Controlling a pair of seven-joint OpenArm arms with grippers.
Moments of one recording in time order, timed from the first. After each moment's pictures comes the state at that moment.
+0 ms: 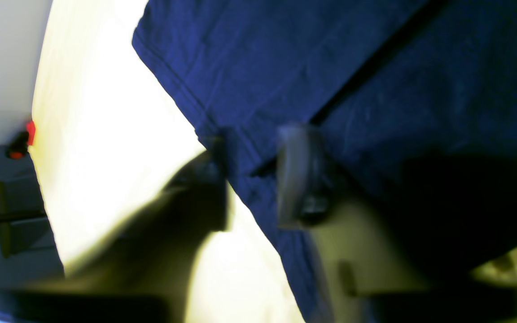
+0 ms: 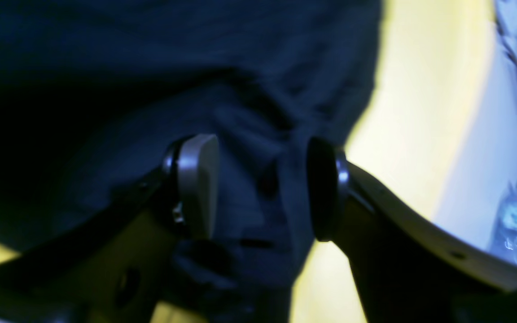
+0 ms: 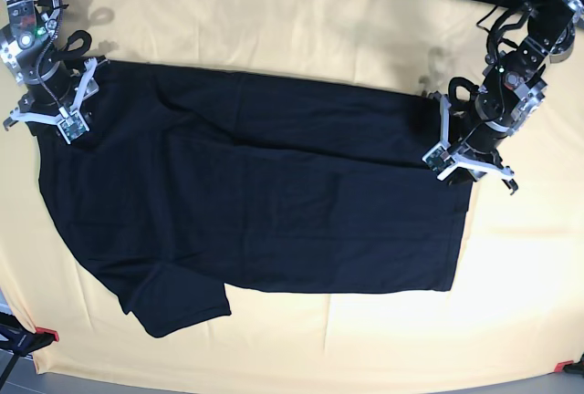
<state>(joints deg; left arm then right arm) 1.5 -50.8 26.1 110.6 -4.3 -7.4 34.4 -26.2 36.6 8.3 112.0 4.0 16.5 -39.3</state>
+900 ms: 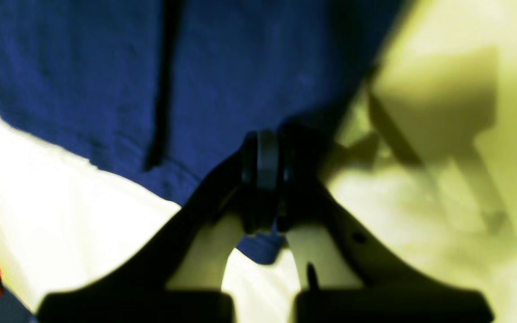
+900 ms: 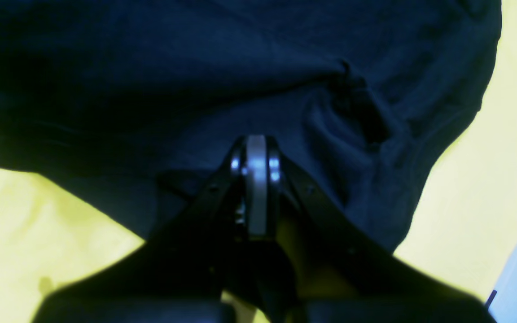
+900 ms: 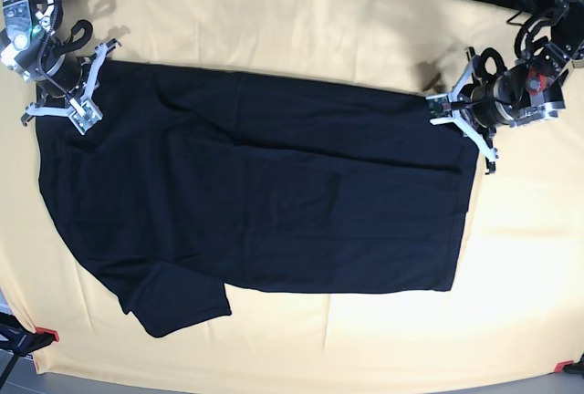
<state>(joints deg) 1.5 -58.8 26.2 110.3 -6.4 -42.1 31.8 -26.2 36.7 8.3 112.0 12.3 24.8 -41.5</state>
